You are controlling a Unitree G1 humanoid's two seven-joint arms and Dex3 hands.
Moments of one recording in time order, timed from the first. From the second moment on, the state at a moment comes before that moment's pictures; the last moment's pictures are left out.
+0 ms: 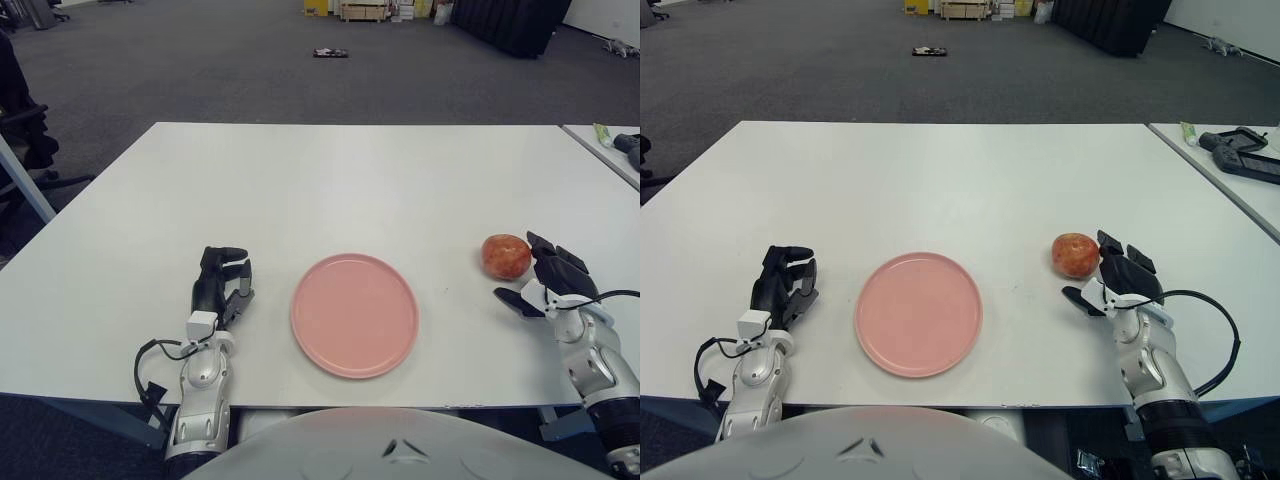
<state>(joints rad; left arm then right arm) 0.34 -0.04 0.09 0.01 0.05 -0.15 0.13 0.11 -0.58 0.02 0.21 -0.60 0.14 -0.11</state>
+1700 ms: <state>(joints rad) 0.34 -0.04 0.09 0.01 0.05 -0.16 0.13 -0.09 -0.60 0.09 0.21 -0.66 0.08 -0.09</state>
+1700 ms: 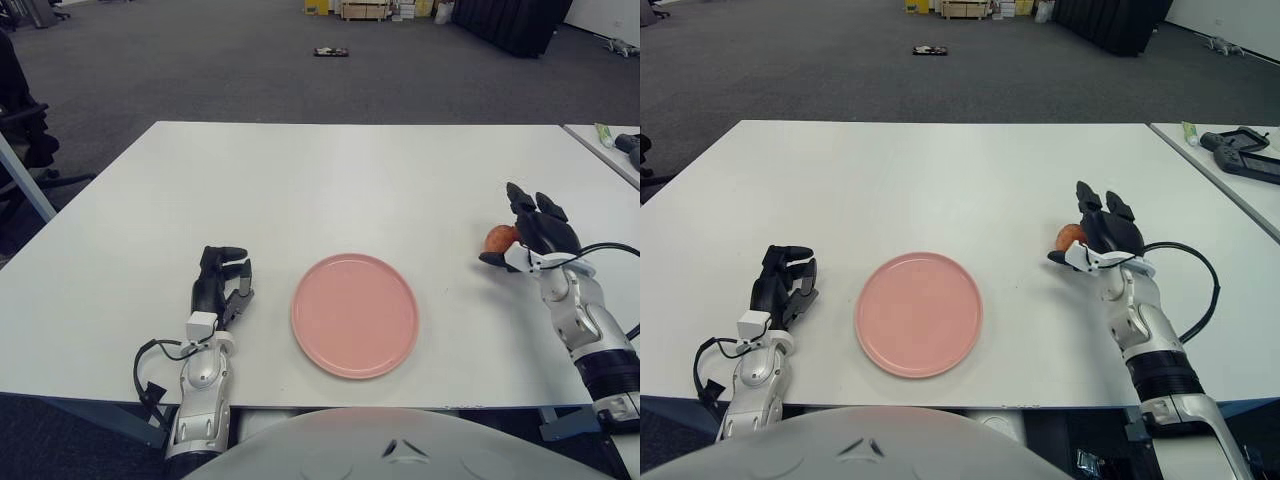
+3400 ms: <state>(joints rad) 0.35 -0.04 0.09 -0.01 0.05 -0.13 0.13 -0.36 -0.60 0.22 0.67 -0.61 0.09 0.06</state>
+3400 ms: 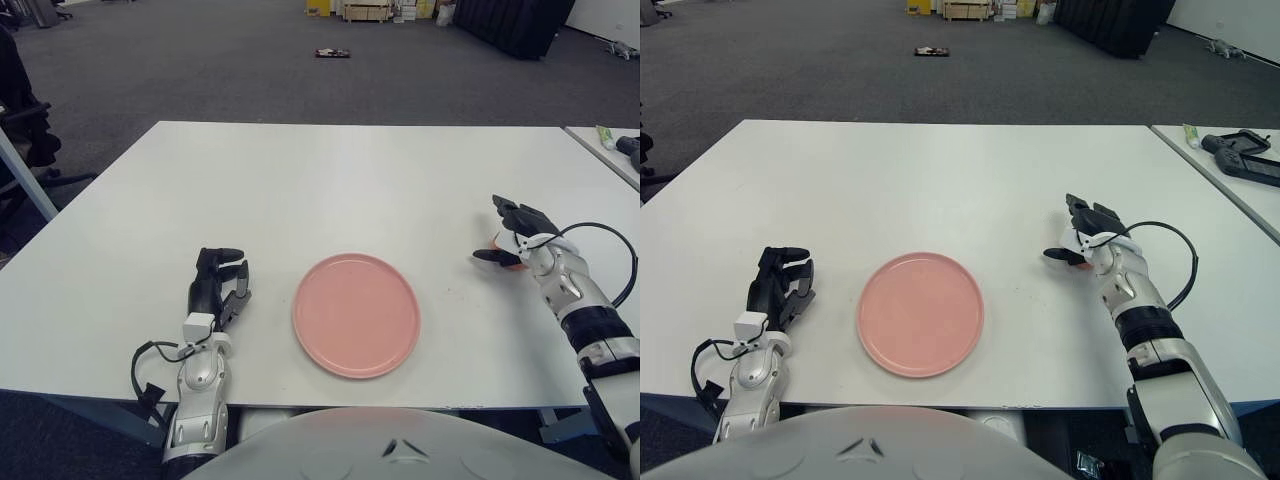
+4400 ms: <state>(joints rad) 0.36 -0.03 0.10 -0.02 0.03 -0.13 0.12 -0.38 -0.62 0.23 0.72 -0.59 0.22 0.08</state>
